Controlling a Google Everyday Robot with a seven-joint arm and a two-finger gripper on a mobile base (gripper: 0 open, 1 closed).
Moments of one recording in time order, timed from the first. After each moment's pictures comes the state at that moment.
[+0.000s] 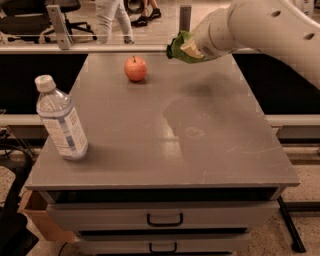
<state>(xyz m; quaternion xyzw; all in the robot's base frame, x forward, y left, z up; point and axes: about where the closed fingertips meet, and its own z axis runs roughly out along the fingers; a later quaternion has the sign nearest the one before) 0.716 -0.098 0.987 -0.49 0.70 -0.11 0.50</state>
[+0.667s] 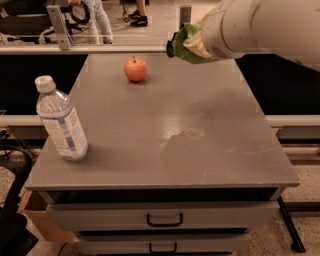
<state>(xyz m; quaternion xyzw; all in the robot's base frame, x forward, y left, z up) 0.623 -0.091 1.039 -0.49 0.68 -0.14 0.52</state>
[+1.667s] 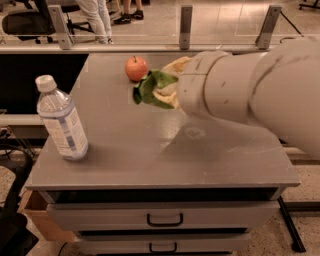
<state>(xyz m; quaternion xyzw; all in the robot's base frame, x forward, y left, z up) 0.499 -0.029 1.000 -0.55 0.64 -0.09 0.53</state>
